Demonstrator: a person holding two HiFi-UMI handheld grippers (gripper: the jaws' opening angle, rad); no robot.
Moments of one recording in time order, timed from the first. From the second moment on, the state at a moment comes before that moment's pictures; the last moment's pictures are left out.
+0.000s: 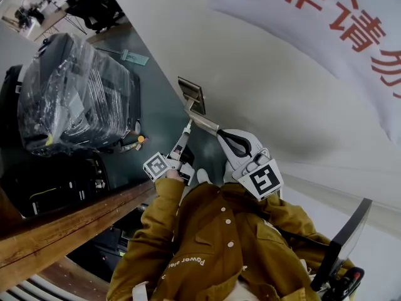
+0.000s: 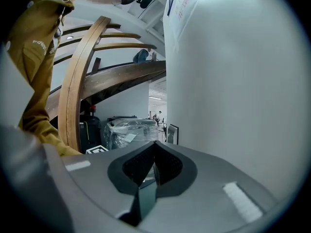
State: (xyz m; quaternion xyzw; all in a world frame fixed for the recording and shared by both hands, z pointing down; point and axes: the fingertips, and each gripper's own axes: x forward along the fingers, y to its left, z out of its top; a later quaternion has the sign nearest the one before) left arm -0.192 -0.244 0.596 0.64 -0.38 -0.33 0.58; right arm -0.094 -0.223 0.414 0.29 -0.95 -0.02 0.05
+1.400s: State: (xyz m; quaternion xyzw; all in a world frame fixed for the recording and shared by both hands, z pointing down) left arm -0.194 -0.294 0.617 0.62 -0.34 -0.37 0.60; right arm -0.088 -0.217 0.429 0.29 -0.95 -0.01 0.07
